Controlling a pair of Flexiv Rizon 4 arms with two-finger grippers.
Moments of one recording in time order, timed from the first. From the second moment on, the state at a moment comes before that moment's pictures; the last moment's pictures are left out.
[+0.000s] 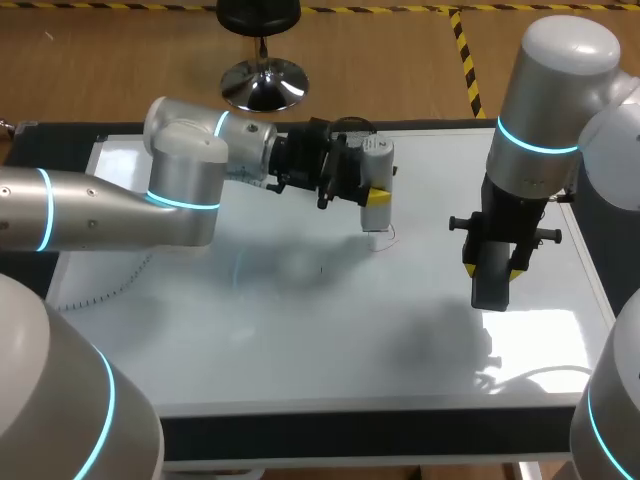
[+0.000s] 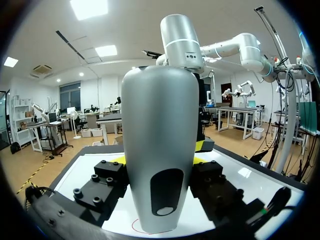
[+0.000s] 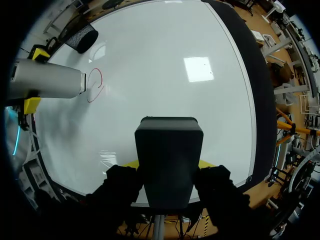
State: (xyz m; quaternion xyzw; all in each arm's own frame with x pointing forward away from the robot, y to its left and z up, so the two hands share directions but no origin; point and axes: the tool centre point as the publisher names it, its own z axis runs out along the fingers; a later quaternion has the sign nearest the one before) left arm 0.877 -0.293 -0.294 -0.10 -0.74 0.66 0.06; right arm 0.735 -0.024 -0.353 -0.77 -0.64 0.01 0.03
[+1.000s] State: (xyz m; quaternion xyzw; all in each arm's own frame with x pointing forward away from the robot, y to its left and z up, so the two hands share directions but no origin) left arm 0.904 -0.259 -0.270 -0.07 -0.76 0.64 0.06; right arm 0.735 -0.024 -0.354 -0.77 -0.64 0.01 0.03
